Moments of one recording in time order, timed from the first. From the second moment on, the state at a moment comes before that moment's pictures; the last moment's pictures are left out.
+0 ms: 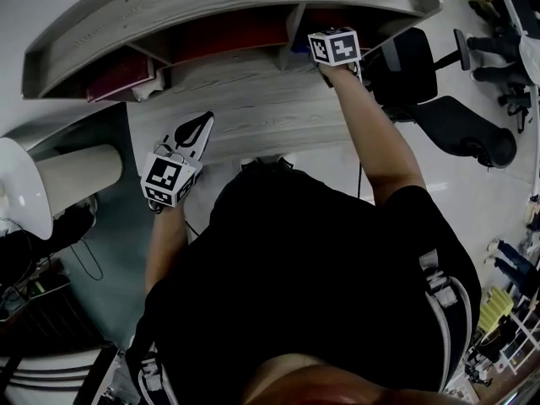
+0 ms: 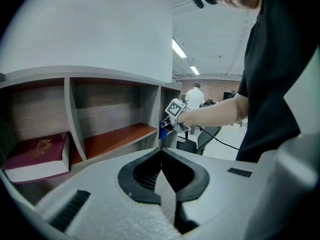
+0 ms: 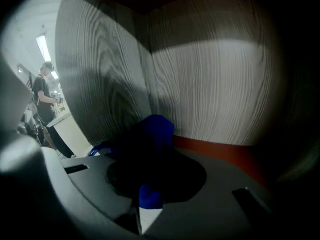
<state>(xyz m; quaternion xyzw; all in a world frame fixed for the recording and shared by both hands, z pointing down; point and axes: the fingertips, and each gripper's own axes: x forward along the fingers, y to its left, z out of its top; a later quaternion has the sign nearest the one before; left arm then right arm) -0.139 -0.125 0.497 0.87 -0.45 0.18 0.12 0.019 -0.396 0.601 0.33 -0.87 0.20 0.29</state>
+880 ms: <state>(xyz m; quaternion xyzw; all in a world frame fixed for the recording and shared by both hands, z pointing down) -0.150 -0.129 0.498 0.86 -0.45 0.18 0.13 0.009 -0.412 0.616 0.33 -0.86 0.20 0.33</state>
